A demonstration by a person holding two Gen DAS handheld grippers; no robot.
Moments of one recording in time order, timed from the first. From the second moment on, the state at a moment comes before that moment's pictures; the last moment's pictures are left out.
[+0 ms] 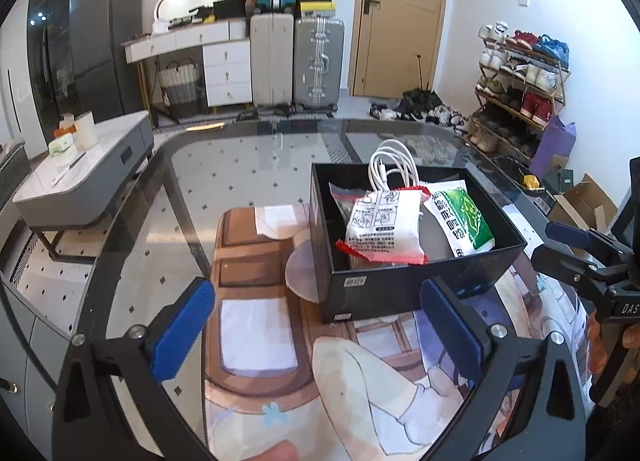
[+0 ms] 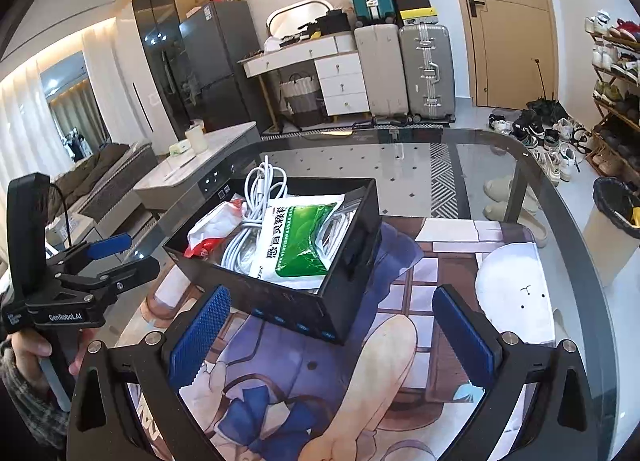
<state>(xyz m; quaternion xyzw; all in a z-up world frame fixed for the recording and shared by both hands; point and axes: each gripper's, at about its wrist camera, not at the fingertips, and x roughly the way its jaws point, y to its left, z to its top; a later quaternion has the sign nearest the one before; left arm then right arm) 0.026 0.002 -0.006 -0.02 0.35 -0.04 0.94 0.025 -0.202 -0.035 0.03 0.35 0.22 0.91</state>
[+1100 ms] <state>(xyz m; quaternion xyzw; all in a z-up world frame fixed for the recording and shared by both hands) 0.026 0.005 -0.031 -0.03 0.31 -0.04 0.95 0.023 -0.196 -0.053 0.00 0.30 0.20 0.93</state>
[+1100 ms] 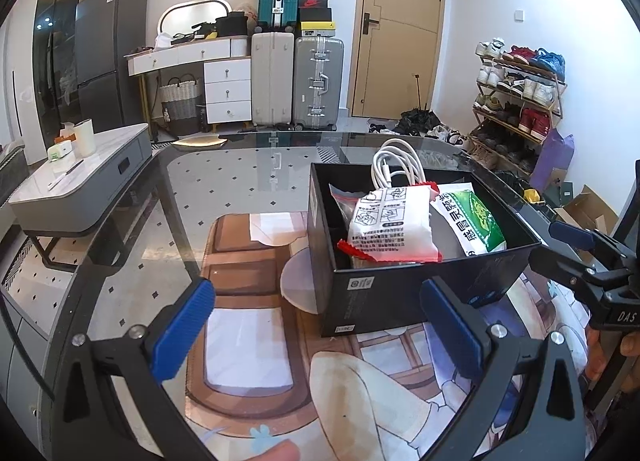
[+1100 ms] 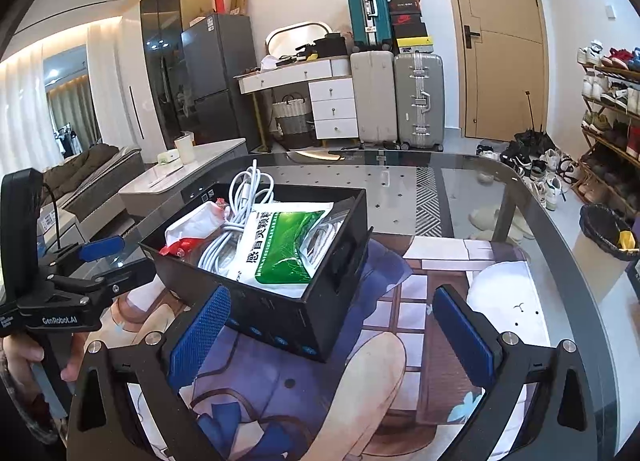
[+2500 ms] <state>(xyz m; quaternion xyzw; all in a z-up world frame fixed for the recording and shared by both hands) 0.022 0.002 -0.033 -0.02 0.30 -0.03 0.95 0.021 -0.204 -0.053 0.01 0.29 0.19 0.94</state>
